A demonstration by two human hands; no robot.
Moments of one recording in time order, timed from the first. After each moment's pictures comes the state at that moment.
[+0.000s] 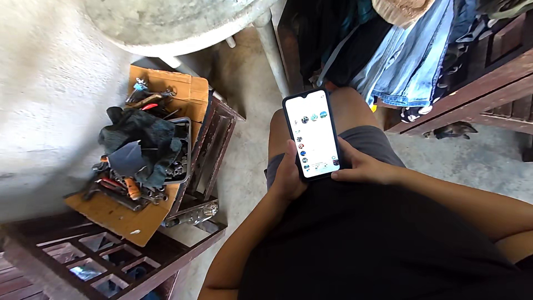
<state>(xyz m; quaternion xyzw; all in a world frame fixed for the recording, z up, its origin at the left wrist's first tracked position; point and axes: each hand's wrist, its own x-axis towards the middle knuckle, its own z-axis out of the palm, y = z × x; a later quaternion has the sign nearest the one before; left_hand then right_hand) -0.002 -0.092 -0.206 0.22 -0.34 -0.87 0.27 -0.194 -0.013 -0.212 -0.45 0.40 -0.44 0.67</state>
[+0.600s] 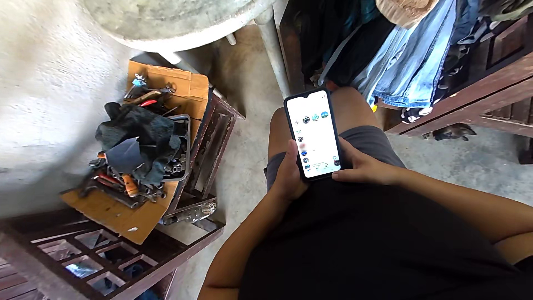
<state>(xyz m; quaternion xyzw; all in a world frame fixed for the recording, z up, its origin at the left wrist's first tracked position) 0.000 -0.091 -0.211 0.20 -0.33 -0.88 0.27 -0.193 -0.013 -0.215 -0.45 0.39 -0.45 0.67</state>
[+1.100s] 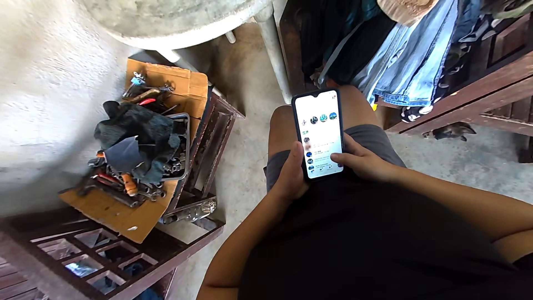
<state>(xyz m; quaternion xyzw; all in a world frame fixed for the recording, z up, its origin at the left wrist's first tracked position) -0.001 -0.089 -0.211 0.19 -0.38 -0.86 0.27 -0.186 -0.013 -0.220 -0.41 0.42 -0.51 0.63</state>
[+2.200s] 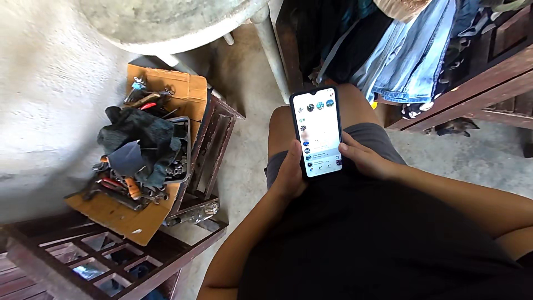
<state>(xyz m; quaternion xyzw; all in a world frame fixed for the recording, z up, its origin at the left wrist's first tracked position) -0.003 -0.094 -0.209 0.19 -0.40 -0.86 0.26 -0.191 -0.013 -0.227 -0.45 0.41 -0.52 0.60</state>
